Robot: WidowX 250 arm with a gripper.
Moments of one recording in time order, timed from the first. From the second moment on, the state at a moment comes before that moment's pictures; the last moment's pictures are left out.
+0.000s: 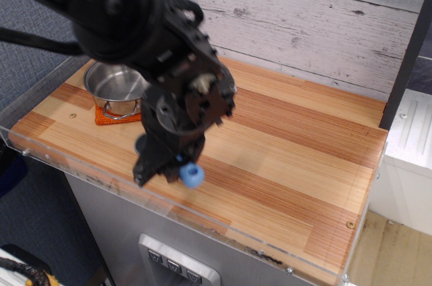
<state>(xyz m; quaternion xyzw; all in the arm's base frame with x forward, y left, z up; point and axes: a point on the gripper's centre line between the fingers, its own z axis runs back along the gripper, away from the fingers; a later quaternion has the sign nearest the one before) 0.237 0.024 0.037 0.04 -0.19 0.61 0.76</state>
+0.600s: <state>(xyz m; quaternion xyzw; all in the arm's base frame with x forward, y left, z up) 0.287 0.008 0.085 -0.04 -0.22 0.61 0.76</state>
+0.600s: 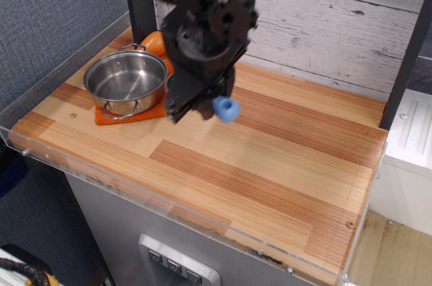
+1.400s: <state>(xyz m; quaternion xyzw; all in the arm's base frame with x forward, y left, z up) 0.360 -0.053 0.044 -0.08 -0.20 0.55 0.81</state>
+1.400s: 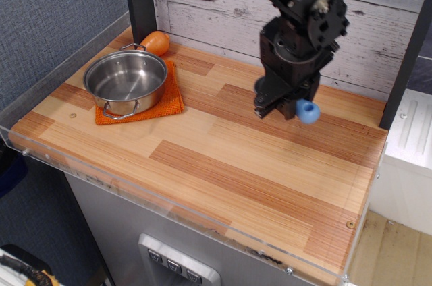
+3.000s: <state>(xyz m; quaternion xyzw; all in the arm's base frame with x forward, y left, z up) 0.373 -0.055 0.040 -0.08 -0.17 0.52 0.83</state>
